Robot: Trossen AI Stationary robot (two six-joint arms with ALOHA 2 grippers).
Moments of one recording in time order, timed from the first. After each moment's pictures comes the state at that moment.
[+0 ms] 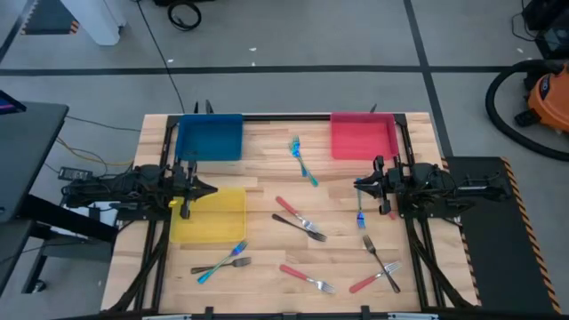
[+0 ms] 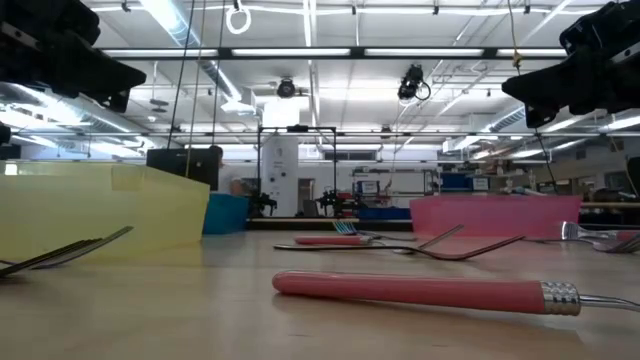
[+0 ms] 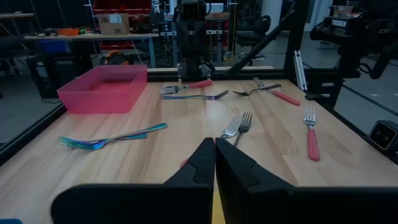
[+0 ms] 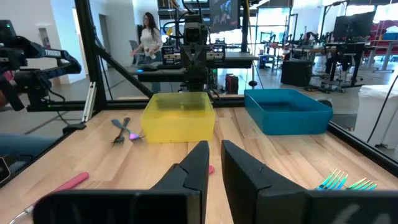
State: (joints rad) left arm 0.00 0.01 0.16 -0.24 0.00 0.01; right arm 0.00 0.01 0.01 0.02 0.01 0.00
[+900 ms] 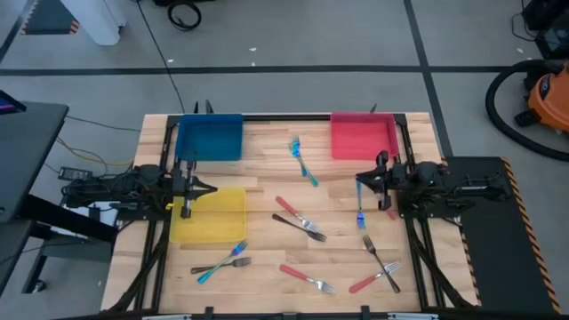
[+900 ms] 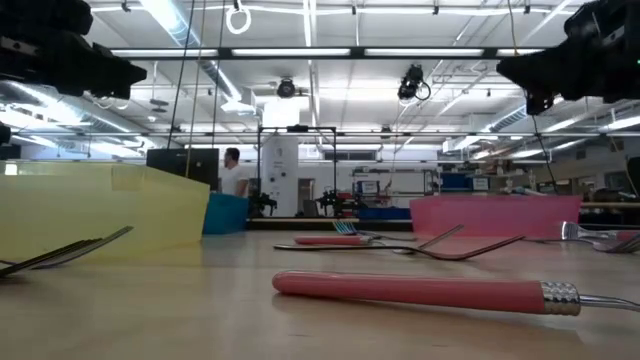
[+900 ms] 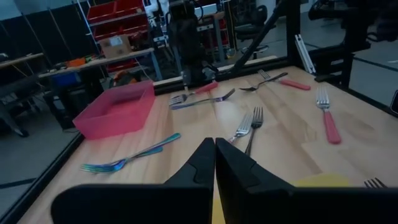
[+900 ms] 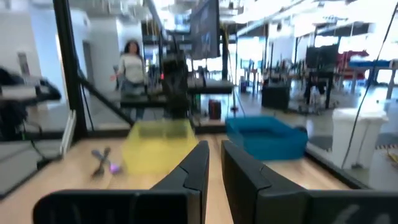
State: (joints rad) left arm 0.00 0.01 0.16 -0.22 0.00 0.21; right arm 0.00 0.01 0.01 0.17 0.09 -0.01
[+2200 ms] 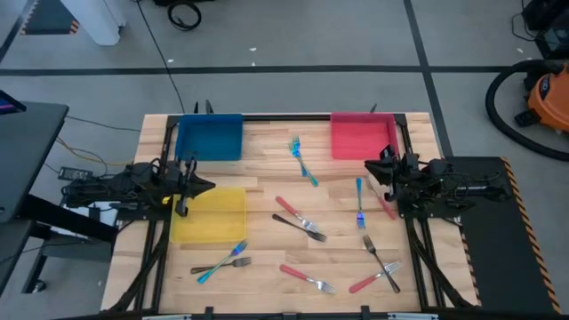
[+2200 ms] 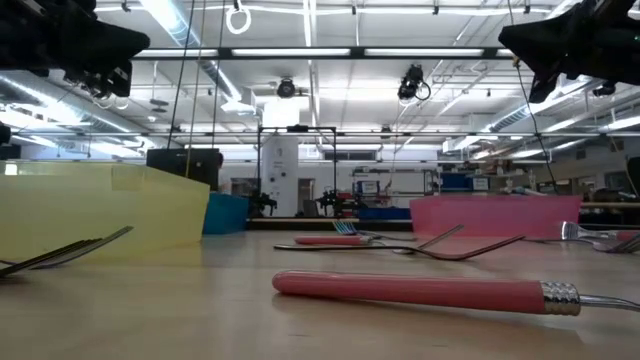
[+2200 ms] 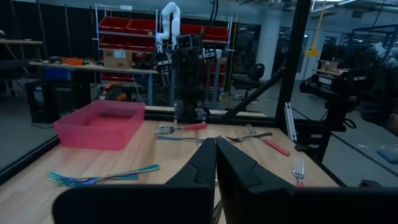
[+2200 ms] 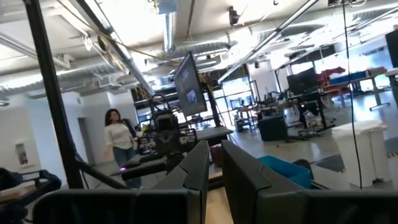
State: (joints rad) left arm 0.00 0.01 0.16 -0.06 0.00 -0.09; right arm 0.00 0.01 0.01 0.38 0.18 0.17
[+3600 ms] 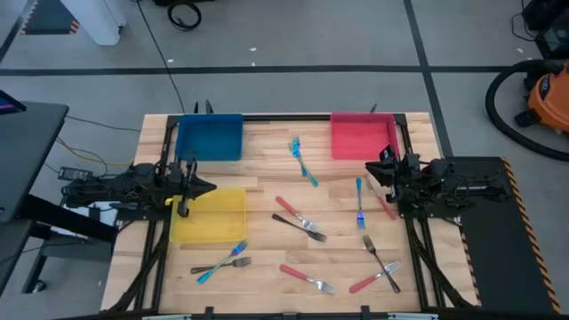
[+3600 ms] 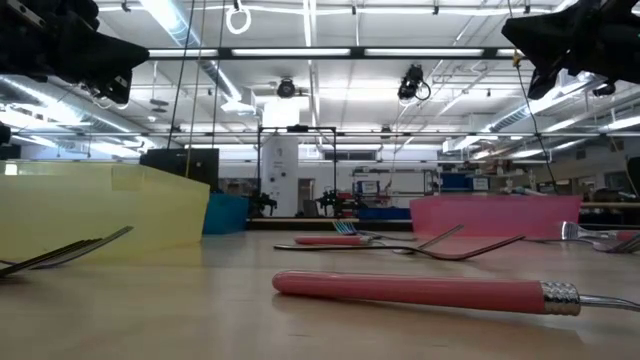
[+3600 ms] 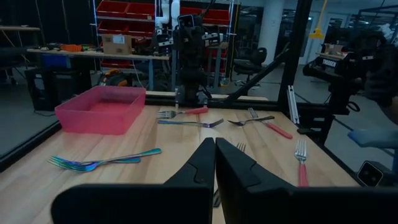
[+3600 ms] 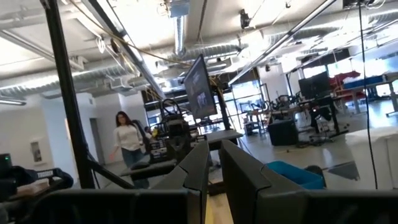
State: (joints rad) left arm 0.00 0.01 0.16 -0.13 0.00 -0.07; right arm 0.00 0.01 0.01 0.40 0.14 0.16
